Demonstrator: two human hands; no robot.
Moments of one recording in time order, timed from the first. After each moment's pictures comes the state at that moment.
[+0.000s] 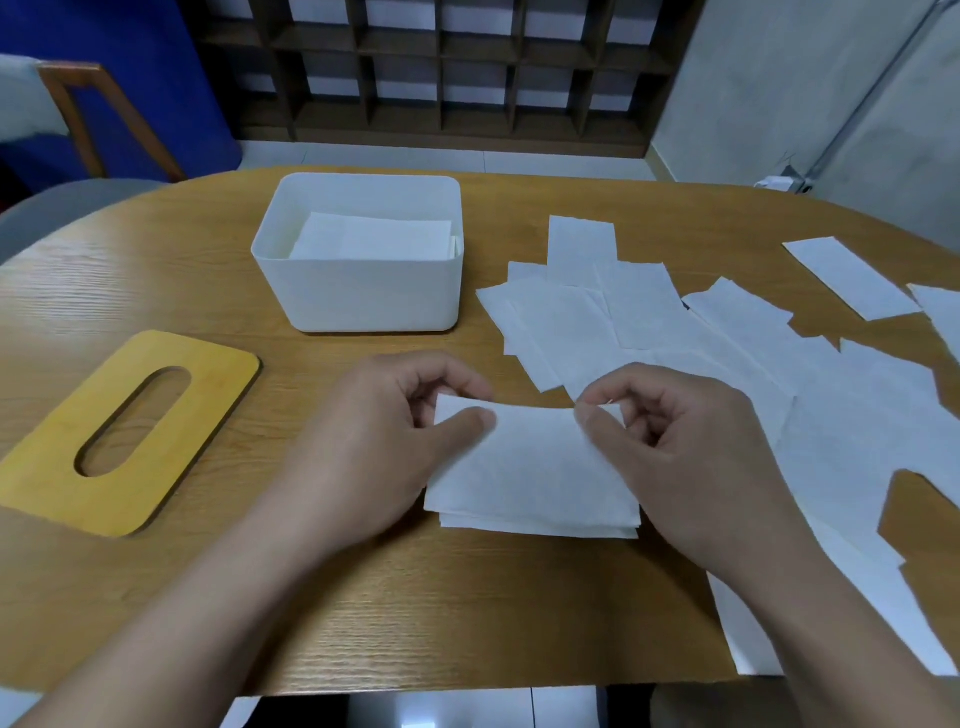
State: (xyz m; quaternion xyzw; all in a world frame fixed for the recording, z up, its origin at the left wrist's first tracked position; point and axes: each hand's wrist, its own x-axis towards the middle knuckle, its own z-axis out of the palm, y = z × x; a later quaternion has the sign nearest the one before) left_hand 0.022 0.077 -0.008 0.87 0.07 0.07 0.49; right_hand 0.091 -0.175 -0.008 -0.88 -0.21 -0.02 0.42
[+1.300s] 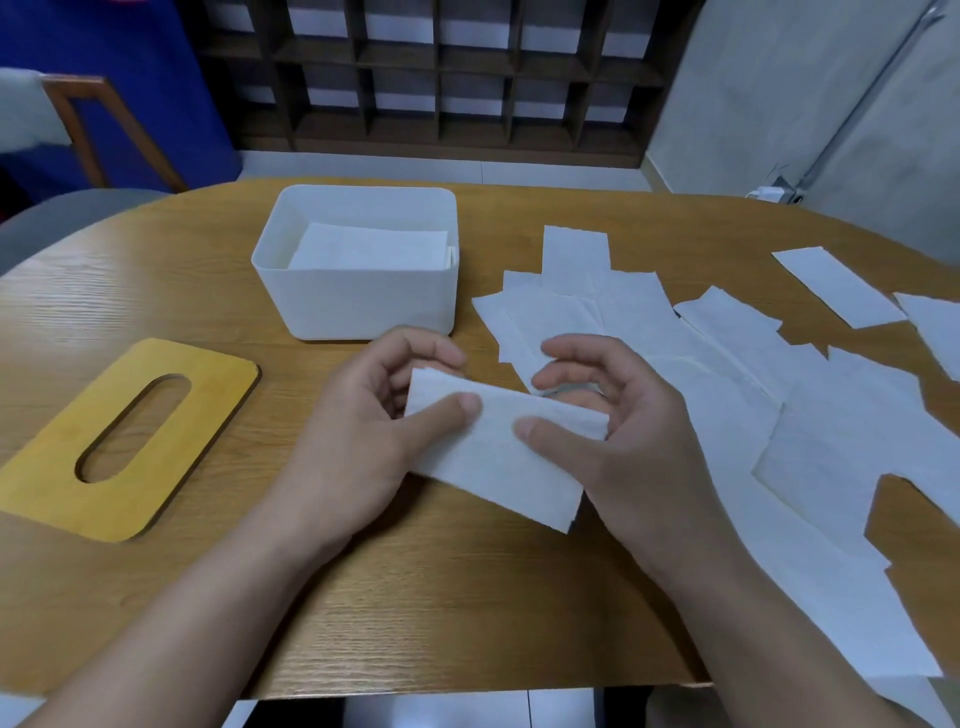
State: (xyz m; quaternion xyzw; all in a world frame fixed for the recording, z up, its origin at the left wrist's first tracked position) left_hand 0.026 0.075 -0.015 0.70 0.05 0.08 0.71; right_hand 0.081 -0.142 -0.004 -0.78 -0.15 0.06 0.60
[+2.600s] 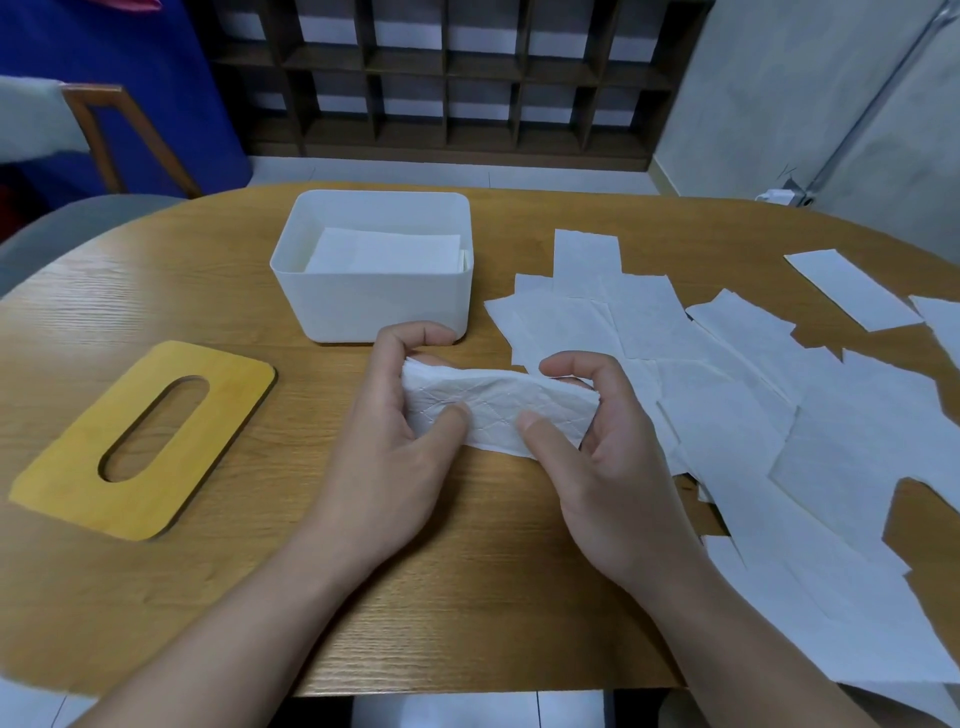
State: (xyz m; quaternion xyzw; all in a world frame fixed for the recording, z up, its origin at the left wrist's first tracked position) left_hand 0.025 0.068 -0.034 0.75 0.07 0.18 0.63; right_hand 0.066 -0.125 -0.019 -0.77 -0.16 0.08 0.61
